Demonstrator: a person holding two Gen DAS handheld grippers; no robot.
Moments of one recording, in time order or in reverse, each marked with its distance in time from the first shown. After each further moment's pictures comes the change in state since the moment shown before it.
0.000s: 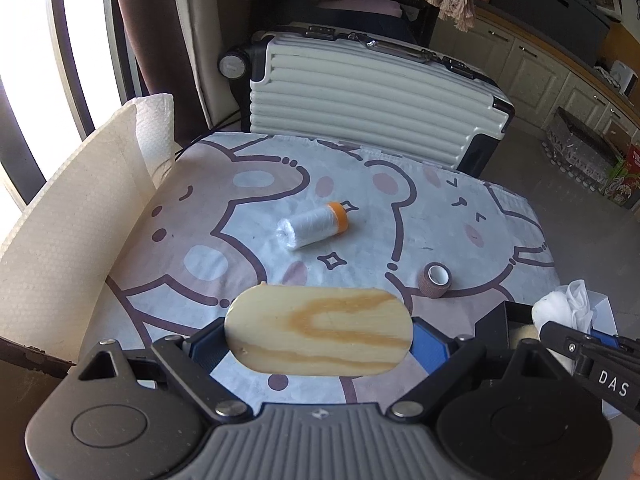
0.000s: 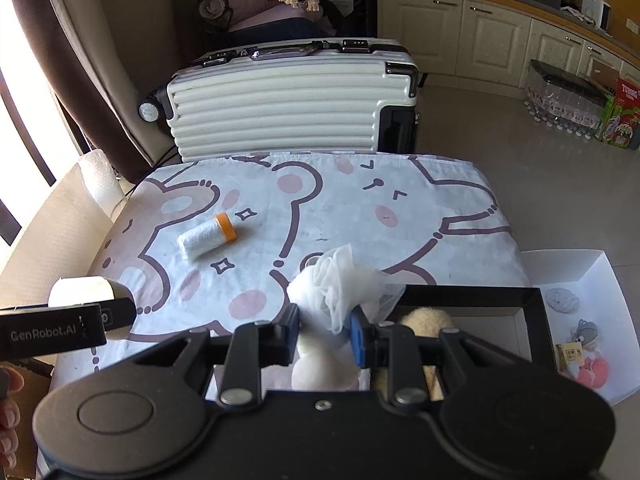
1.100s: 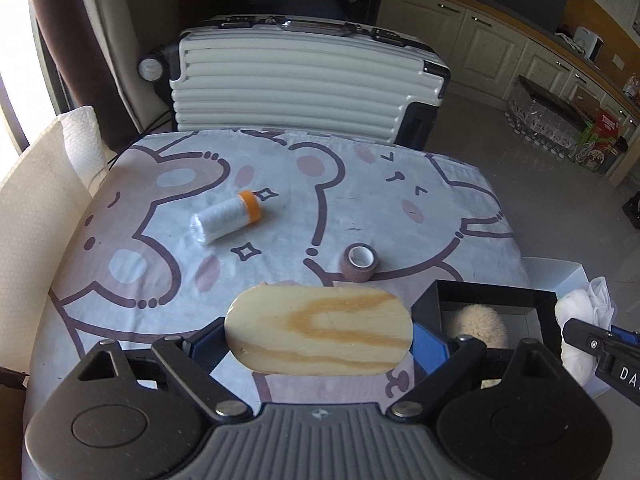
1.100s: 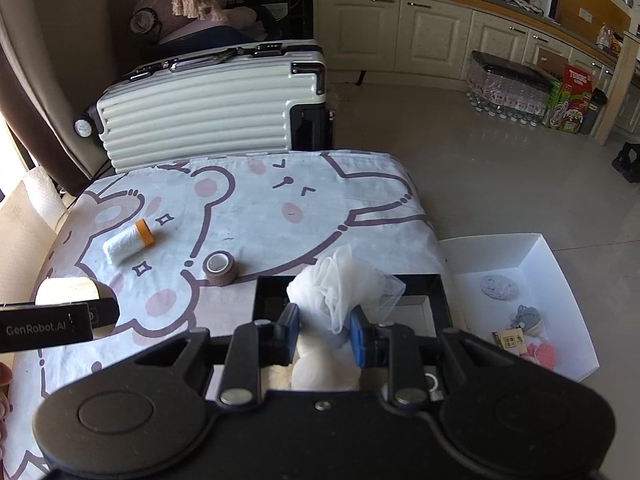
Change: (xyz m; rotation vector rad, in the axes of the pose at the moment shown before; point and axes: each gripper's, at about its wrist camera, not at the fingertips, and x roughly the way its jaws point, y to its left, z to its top) left arm 0.020 -0.089 -0.009 0.105 0.030 -0.073; right arm -0.015 -0.089 -0.012 0.067 -0.006 -0.134
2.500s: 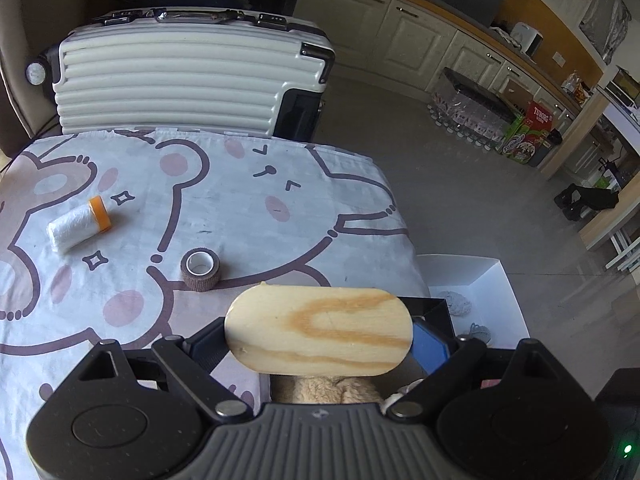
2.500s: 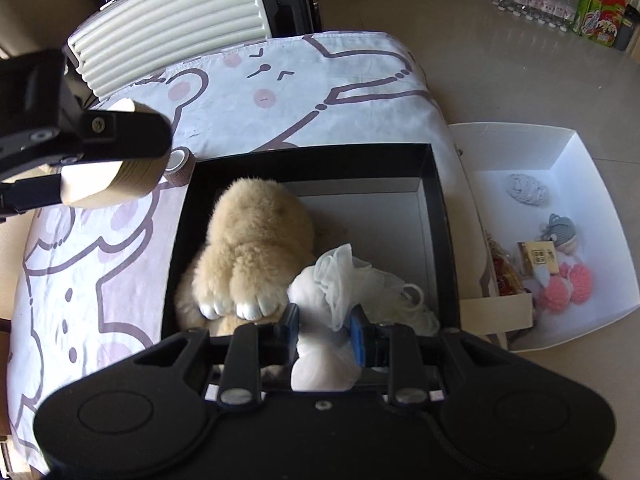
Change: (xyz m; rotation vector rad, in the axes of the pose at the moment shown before) left arm 0.029 -0.102 0.009 0.015 0.012 -0.228; right arm 0.077 -0.064 -0.044 0.045 0.283 0.137
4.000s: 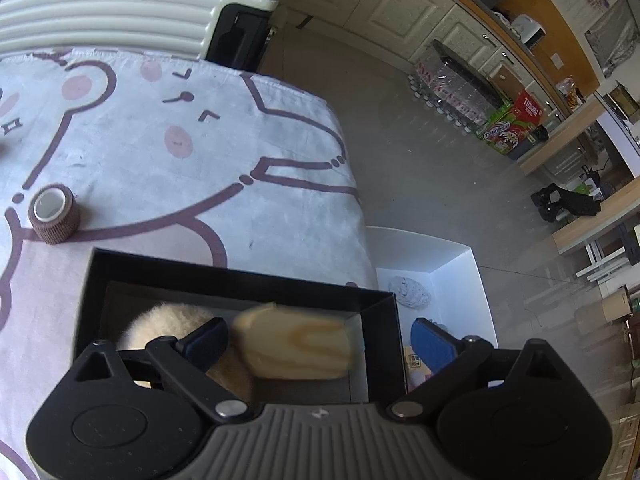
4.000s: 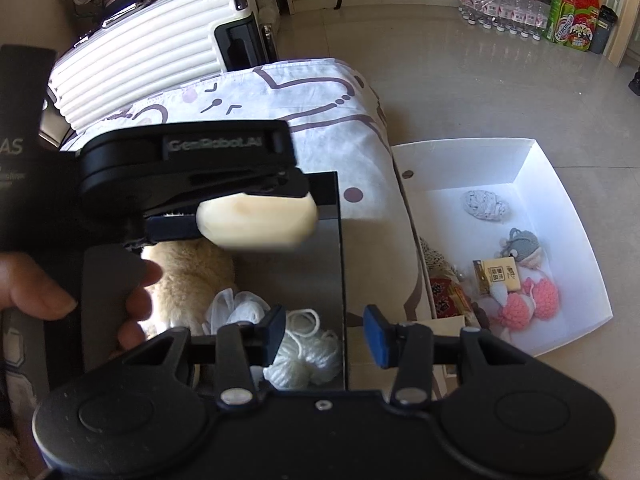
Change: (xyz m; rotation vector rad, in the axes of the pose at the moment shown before) left arm 0.117 -0.055 -0.012 -0.093 0.088 -0.122; right arm -0.011 -0.055 0.003 0.032 -0.080 -0.038
